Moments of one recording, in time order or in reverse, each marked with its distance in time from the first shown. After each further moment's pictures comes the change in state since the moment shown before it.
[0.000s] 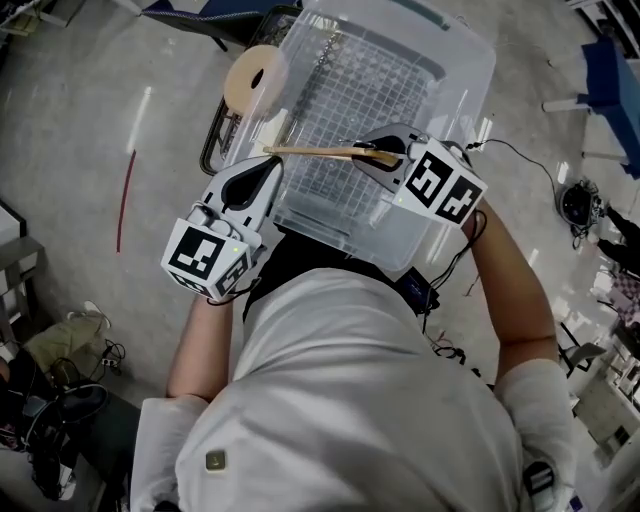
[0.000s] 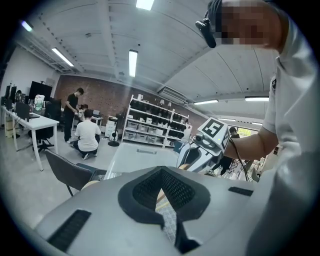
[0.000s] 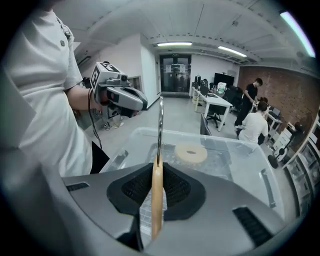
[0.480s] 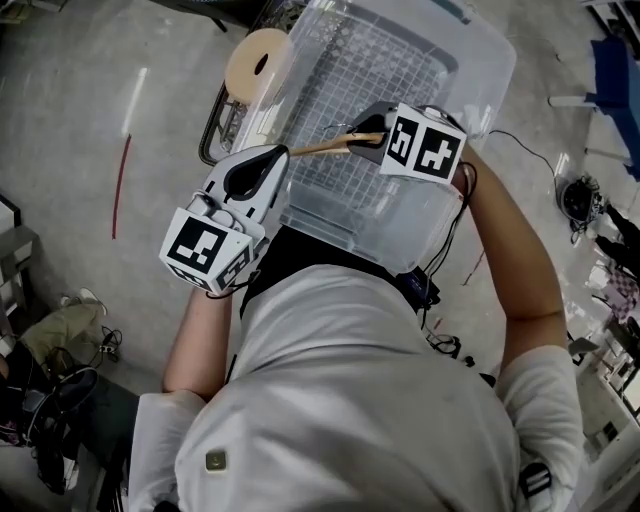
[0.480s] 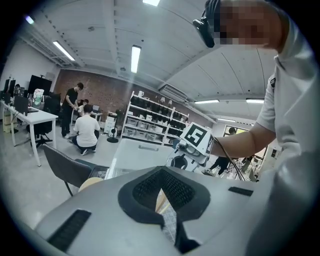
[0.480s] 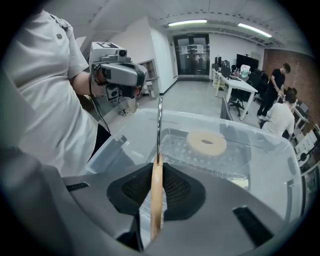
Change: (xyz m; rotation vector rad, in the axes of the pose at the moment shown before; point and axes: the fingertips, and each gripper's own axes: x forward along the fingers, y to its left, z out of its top) left arm 0.013 0.029 -0.014 -0.031 0.028 -0.018; right arm 0.071 -0.018 -0.022 -0.071 0.186 0.224
